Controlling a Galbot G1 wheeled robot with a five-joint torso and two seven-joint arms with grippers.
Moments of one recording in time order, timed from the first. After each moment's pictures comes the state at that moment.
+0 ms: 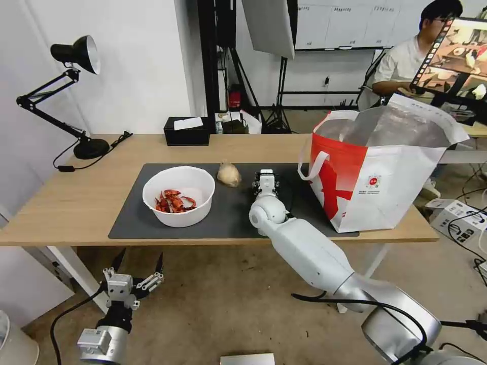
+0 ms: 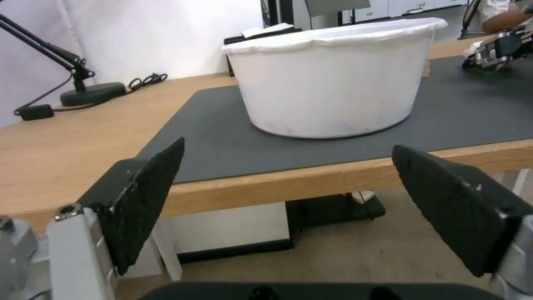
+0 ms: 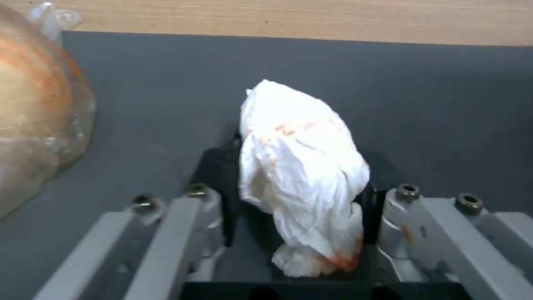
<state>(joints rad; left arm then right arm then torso) 1.79 -1.17 -0.58 -2.08 -0.20 -0.23 -0.14 -0.38 1.39 -0.31 1.18 0.79 -0.35 0.76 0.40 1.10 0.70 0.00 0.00</state>
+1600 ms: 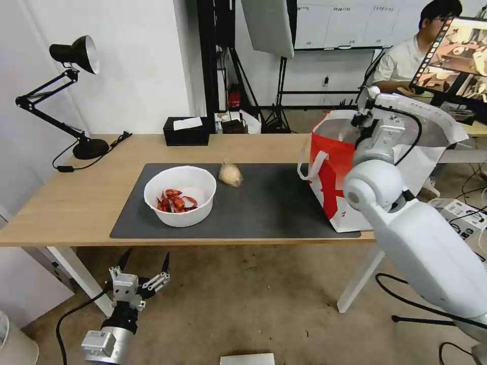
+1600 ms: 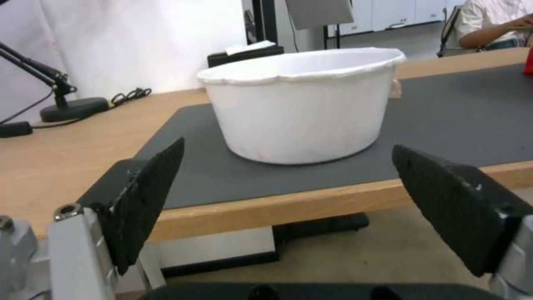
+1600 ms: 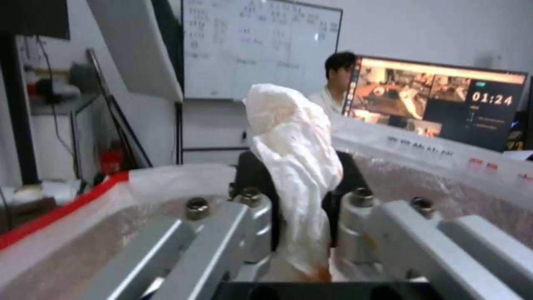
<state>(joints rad) 1.80 -1.17 -0.56 -2.13 -0.19 -0.23 -0.13 -0.50 0.88 0.04 1.87 0.73 -0.44 0.90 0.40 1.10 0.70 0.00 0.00</state>
